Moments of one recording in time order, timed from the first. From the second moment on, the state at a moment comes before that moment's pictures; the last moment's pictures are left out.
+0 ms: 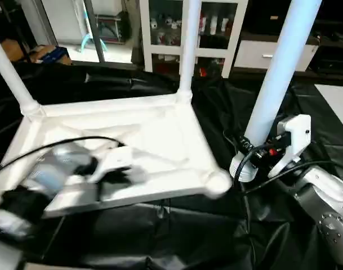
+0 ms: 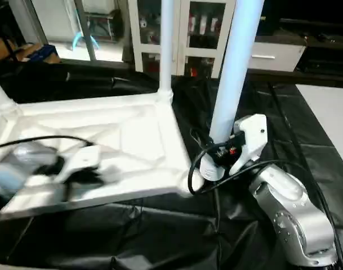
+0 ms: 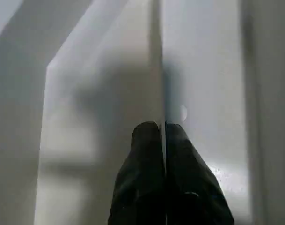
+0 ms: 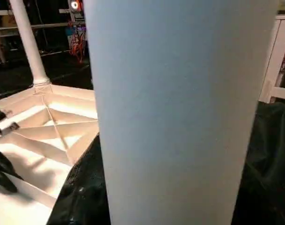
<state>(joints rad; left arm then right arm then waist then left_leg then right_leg) -0.55 0.73 -0.44 0.48 0.07 0.12 -1.21 -0.10 -0.46 -0.03 -0.34 0.57 0.43 0.42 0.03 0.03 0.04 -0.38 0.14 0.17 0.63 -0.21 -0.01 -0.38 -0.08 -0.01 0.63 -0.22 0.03</state>
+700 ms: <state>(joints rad) -0.38 0.80 -0.27 0.36 -0.03 0.13 -1.19 -0.10 -0.44 -0.03 -0.34 0.57 0.43 0.42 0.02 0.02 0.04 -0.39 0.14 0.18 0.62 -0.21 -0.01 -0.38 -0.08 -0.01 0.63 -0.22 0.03</state>
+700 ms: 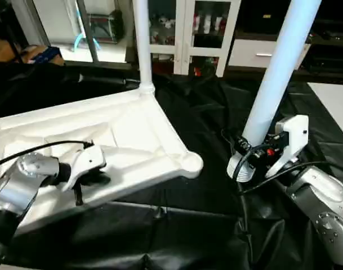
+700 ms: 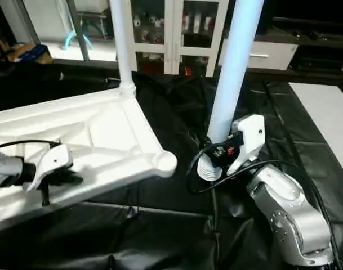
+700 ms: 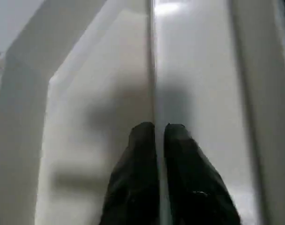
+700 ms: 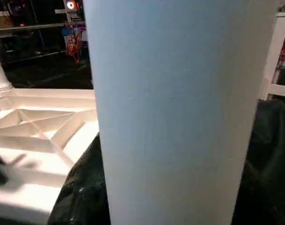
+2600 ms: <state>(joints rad) -0.40 0.48 -0.37 0.11 -0.05 0.54 -0.96 -0.16 -0.49 -0.16 -0.31 0.62 0.50 0.47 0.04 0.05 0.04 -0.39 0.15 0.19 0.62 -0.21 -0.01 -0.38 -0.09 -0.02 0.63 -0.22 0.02</state>
